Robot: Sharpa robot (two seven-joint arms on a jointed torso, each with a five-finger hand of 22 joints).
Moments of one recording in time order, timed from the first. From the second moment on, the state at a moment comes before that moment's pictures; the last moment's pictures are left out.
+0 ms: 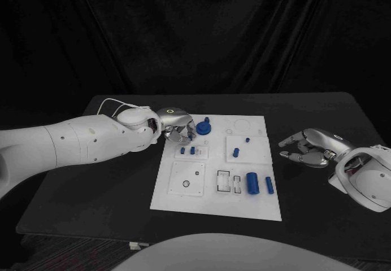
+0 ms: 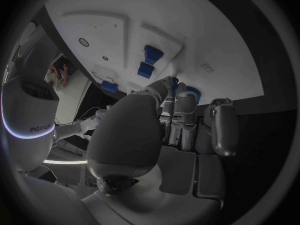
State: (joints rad) left arm 1.22 -0.75 -0.22 1.25 -1.56 -0.26 0.24; left_hand 1.48 -0.09 0.35 0.04 0.19 1.05 0.08 0.14 0.32 1.09 0.03 0.21 0.25 1.27 -0.05 1.14 0.74 0.06 1.44 0.07 1.31 1.31; right arm 1.22 -1.07 -0.25 1.66 -1.34 -0.40 -0.07; right_hand 1.42 -0.01 0.14 0.24 0.33 0.90 0.09 0.07 0.07 1.46 -0.01 1.48 1.34 1.46 -0.07 1.33 1.30 0.09 1.43 0.04 1.09 1.31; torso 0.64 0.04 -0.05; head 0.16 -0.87
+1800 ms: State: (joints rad) left arm 1.21 -0.73 -0.21 1.23 -1.56 -0.25 0.23; left_hand 1.48 -0.10 0.35 0.04 0.19 1.05 0.08 0.14 0.32 1.11 0.03 0.21 0.26 1.24 -0.04 1.12 0.70 0.06 1.42 0.07 1.29 1.31; right arm 1.21 -1.07 -0.25 1.65 -1.34 -0.40 -0.07; right_hand 1.42 -0.01 0.15 0.24 0.33 0.90 0.09 0.07 0.07 1.46 -0.01 1.48 1.34 1.46 -0.07 1.33 1.30 0.09 1.43 0.04 1.09 1.31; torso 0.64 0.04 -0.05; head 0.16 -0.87
